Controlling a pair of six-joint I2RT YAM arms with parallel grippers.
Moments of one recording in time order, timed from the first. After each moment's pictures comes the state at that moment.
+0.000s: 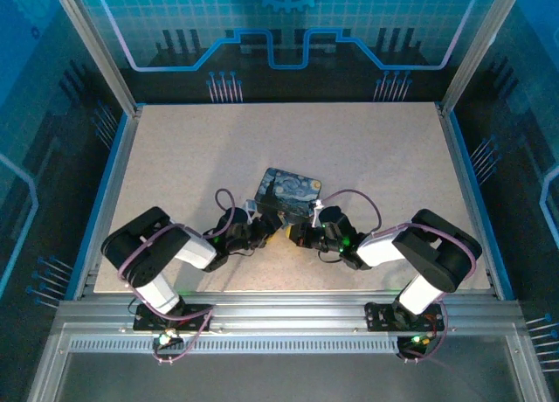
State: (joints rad) left arm -0.65 1.67 0.34 0.87 0.25 -1.37; right arm 0.77 1.61 0.41 0.67 -0.25 0.97
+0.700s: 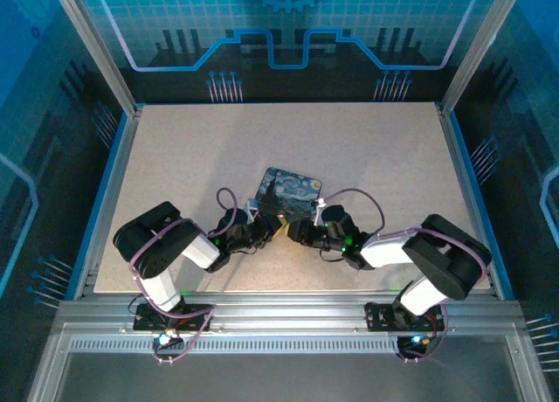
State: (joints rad) left arm -0.66 1.74 0.34 1.02 0.26 -1.43; right arm 0.77 1.52 0.40 0.61 -0.25 0.97
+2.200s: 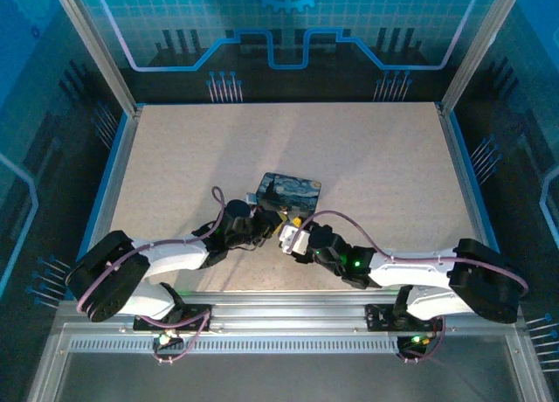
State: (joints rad) left arm -0.71 1.38 0.44 0.47 0.18 -1.45; right arm 1.09 1.29 0.44 0.35 0.35 -0.44
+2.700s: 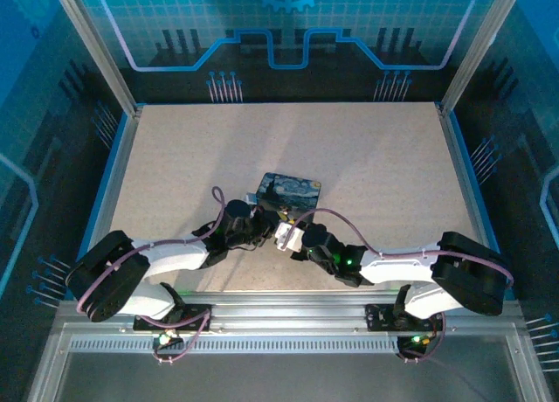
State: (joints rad) left arm -0.71 1.38 0.44 0.47 0.18 -1.45; right arm 1.09 1.38 0.47 0.41 0.40 -0.44
